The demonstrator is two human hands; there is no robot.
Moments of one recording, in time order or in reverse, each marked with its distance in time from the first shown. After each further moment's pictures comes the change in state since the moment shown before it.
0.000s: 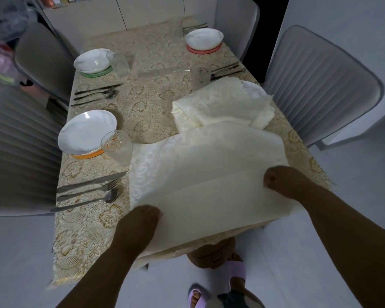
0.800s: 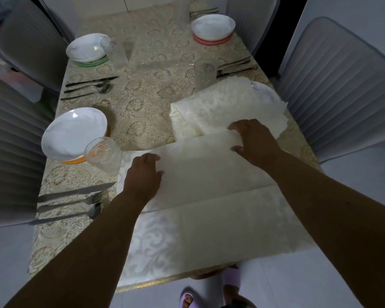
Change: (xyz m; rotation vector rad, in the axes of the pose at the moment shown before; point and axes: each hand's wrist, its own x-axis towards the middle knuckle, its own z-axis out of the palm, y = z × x) left_hand 0.167 0.012 -0.010 -0.059 0.003 -0.286; right_hand 0.123 -0.056 -0.062 -0.014 0.439 -0.305
